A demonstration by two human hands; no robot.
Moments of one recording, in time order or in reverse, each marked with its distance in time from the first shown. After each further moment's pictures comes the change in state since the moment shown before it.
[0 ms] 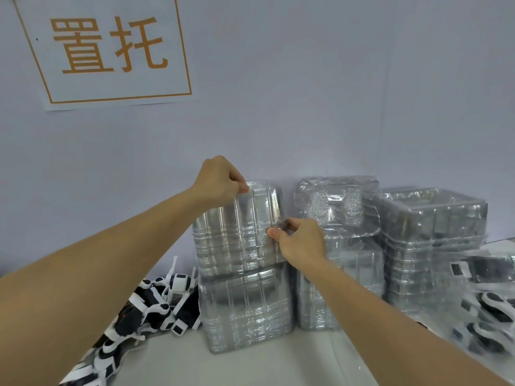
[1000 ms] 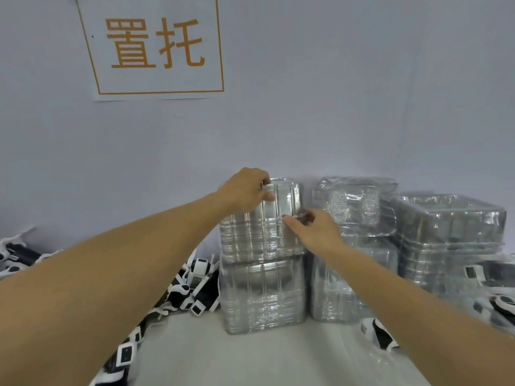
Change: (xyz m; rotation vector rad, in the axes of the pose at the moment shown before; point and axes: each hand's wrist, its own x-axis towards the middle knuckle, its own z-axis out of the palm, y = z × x) left_hand -0.021 -0.011 0.006 0.259 -0.158 0.140; right_hand -0.004 -0.011 -0.007 -0.059 -0.129 -0.092
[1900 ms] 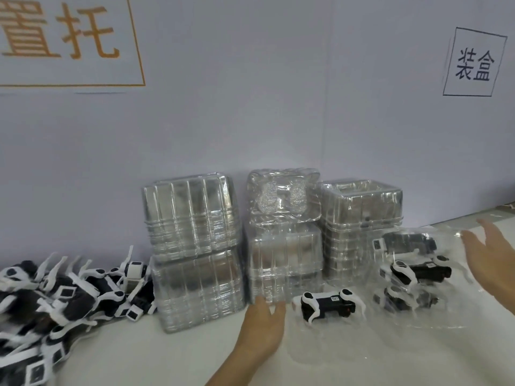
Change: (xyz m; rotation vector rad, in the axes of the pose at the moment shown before) left_hand -0.146 0.123 0.218 -0.654 -0.256 -0.464; right_hand -0.104 0.165 -0.332 -0.284 0.683 0.316
